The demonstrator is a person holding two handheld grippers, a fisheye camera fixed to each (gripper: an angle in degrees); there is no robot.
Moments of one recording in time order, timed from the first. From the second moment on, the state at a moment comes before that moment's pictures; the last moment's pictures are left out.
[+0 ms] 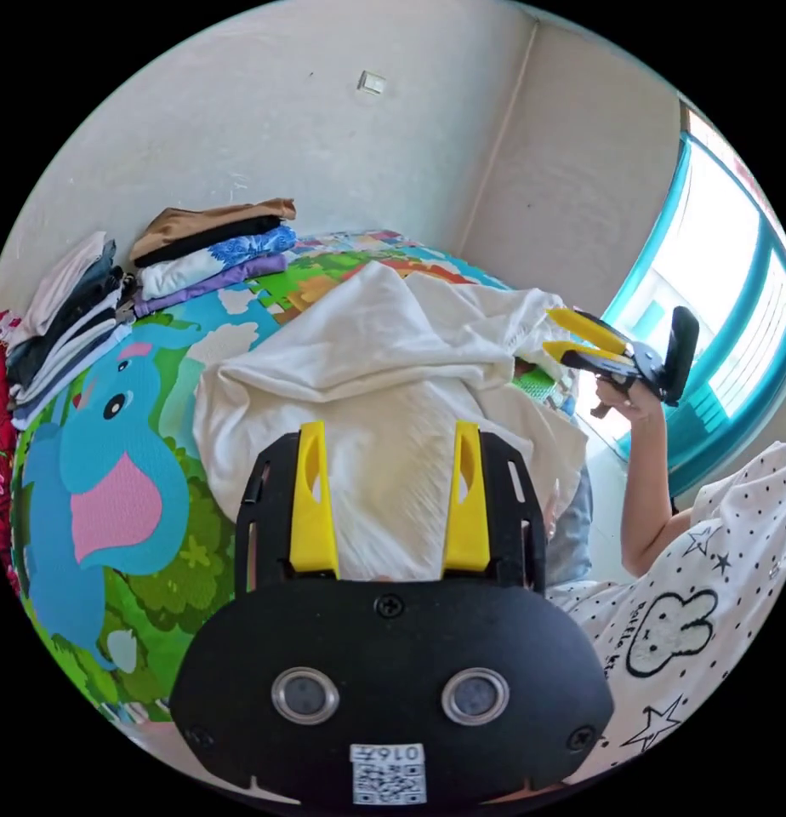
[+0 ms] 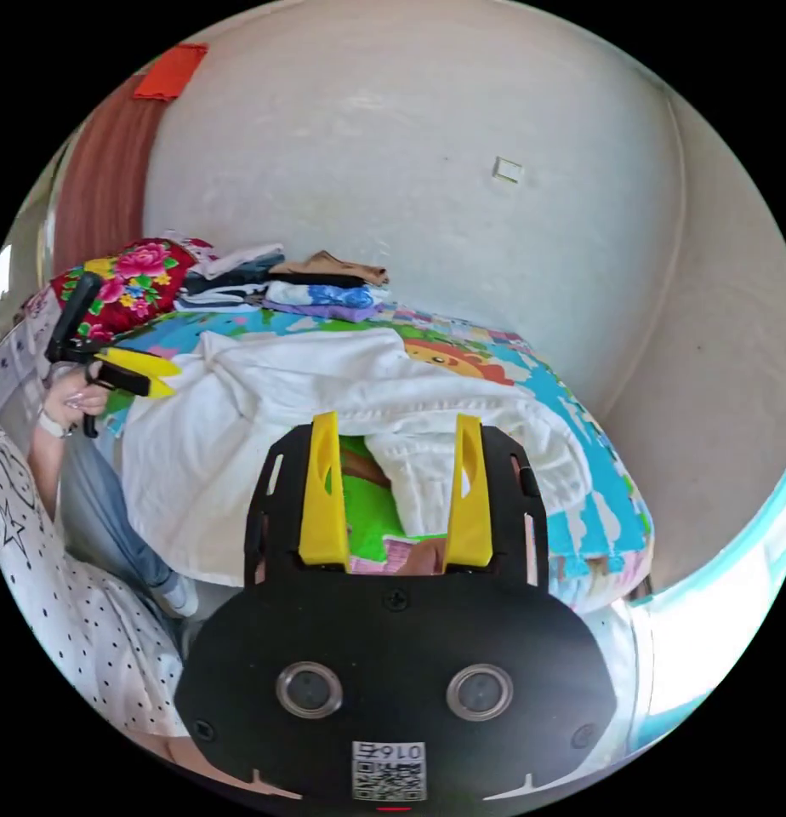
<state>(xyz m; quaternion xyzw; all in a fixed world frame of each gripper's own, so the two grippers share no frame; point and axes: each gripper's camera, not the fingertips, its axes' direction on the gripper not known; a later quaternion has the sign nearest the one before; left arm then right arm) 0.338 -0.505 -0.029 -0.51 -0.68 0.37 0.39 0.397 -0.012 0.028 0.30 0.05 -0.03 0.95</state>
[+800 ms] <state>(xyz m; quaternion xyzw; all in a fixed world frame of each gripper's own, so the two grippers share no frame) 0.351 -0.558 -0.227 -0.40 -0.73 0.28 0.47 0.517 -0.057 0.006 0.45 -0.01 0.02 0.89</state>
